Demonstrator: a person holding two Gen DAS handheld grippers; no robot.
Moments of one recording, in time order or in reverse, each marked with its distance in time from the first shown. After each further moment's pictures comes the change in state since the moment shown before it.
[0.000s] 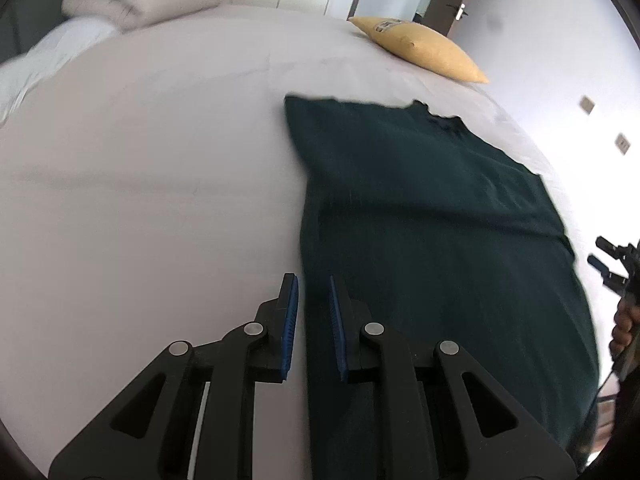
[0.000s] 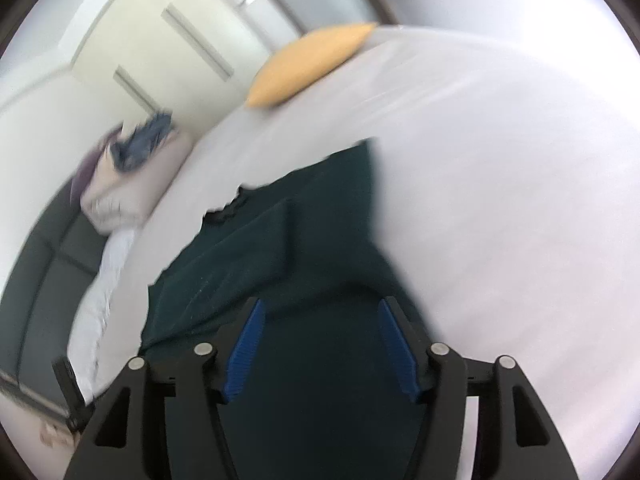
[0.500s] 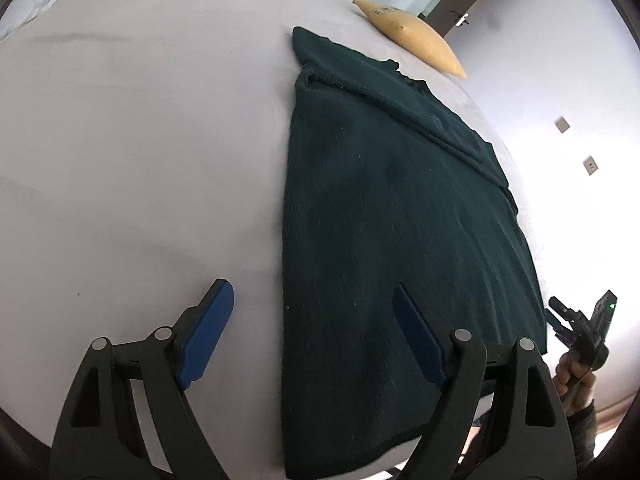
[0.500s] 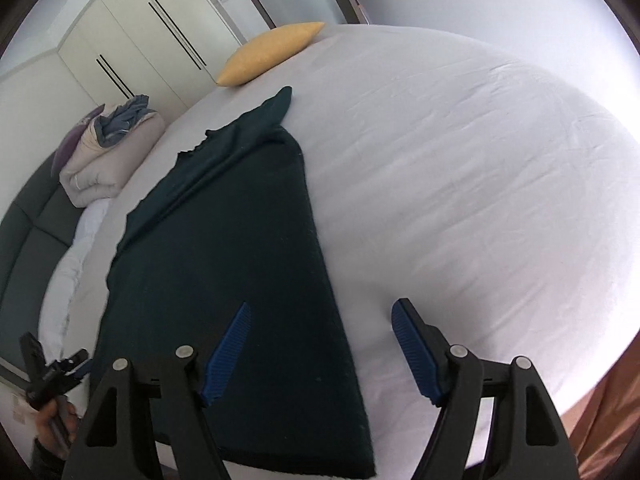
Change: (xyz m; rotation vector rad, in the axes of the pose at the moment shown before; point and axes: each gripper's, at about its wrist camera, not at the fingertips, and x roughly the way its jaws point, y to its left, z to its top) left arm -0.080 0.007 -0.135 -0.156 0.082 -0.152; right arm -0.104 -0.049 -0.132 -0.049 0.038 -0.151
